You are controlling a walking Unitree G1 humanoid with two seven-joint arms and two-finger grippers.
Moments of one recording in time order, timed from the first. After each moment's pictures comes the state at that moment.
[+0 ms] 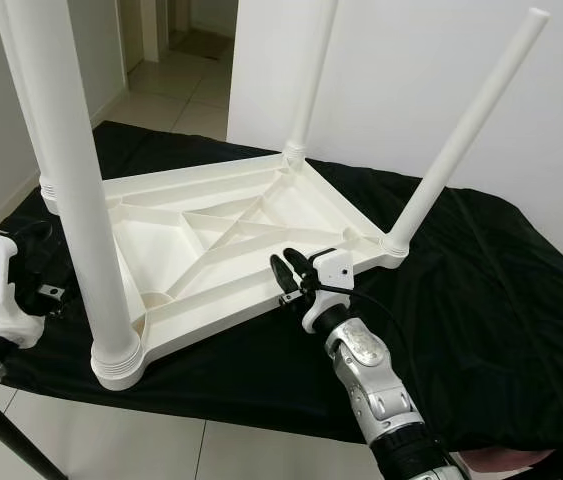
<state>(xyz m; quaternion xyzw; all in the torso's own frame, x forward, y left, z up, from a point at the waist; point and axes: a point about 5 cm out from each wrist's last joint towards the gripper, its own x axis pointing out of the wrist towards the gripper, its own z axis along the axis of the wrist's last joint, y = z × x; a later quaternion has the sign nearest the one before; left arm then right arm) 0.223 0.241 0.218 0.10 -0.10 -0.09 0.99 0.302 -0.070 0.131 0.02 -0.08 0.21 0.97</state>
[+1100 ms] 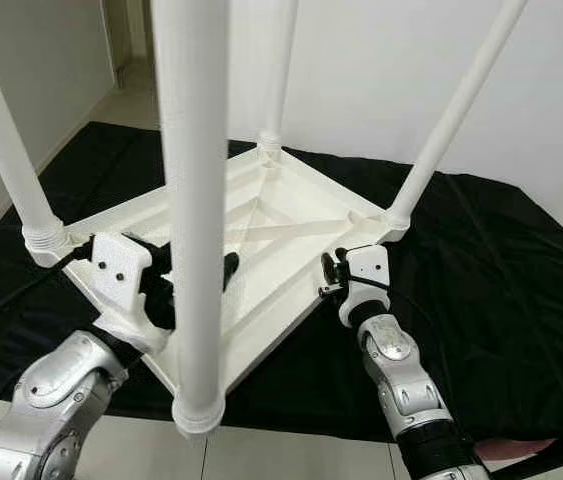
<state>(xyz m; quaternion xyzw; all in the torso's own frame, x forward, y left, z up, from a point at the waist) 0.214 0.143 0.218 0.01 -0.11 -0.32 0.94 0.313 -0.111 0.133 -0.05 -0.06 0.10 0.99</state>
